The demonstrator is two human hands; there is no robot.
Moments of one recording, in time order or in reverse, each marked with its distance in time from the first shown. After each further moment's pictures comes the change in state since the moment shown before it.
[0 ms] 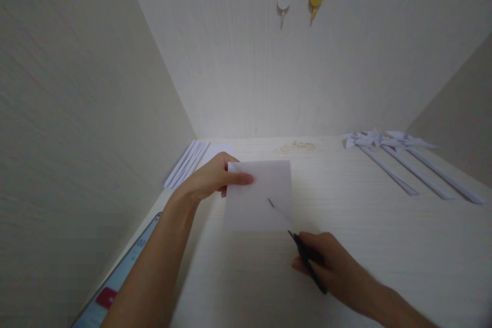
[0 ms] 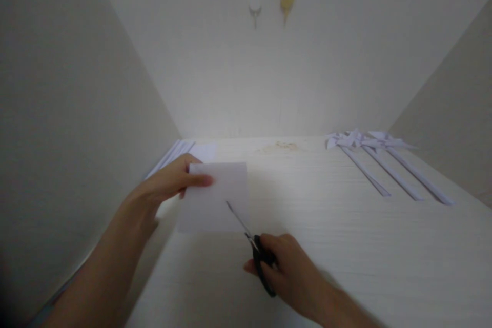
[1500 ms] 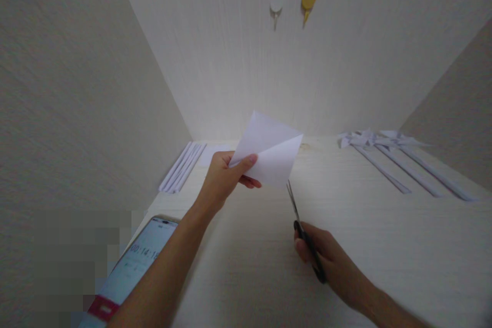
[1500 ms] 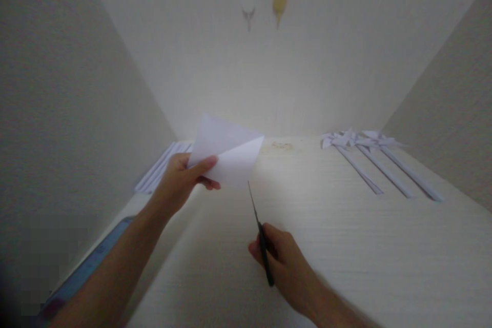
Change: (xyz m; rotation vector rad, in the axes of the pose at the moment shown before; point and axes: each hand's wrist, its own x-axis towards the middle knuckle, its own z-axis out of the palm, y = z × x) left_hand 0.005 0.012 0.043 -0.246 0.410 0.205; right_hand 0.000 0.005 0.002 0.238 0.198 -0.021
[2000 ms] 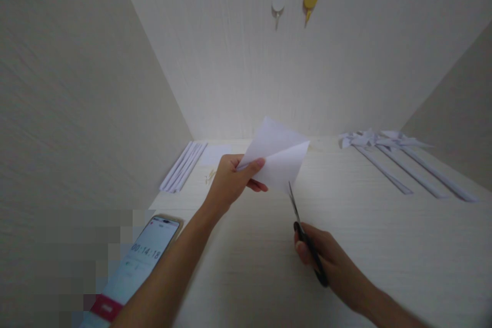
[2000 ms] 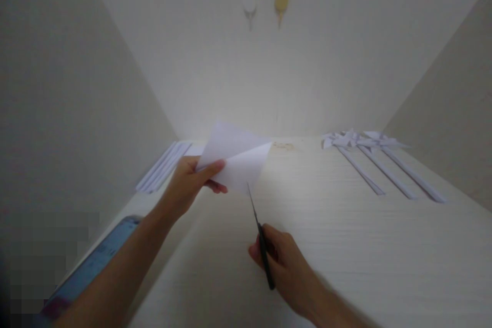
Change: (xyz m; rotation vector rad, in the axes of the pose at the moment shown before) left_hand -0.003 -0.001 0.009 0.013 -0.031 -0.012; right_hand -0.001 -0.005 0.000 0.030 -0.048 0.000
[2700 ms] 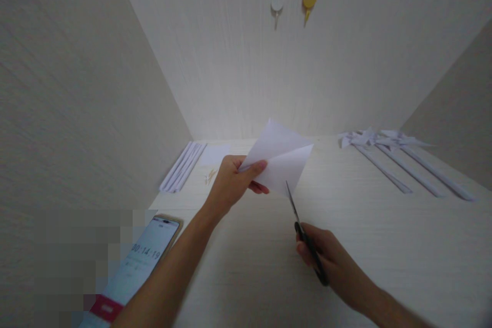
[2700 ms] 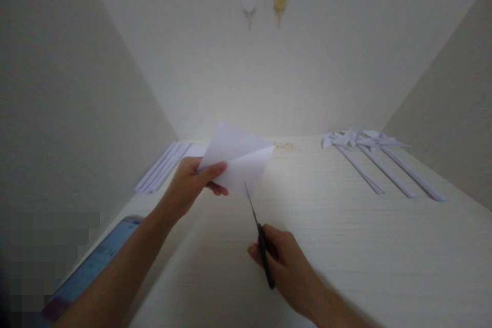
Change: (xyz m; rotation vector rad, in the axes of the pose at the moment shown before) left_hand -0.001 -0.002 0.001 0.007 -0.054 -0.018; right_hand 0.001 0.000 0.000 -0.027 0.019 0.003
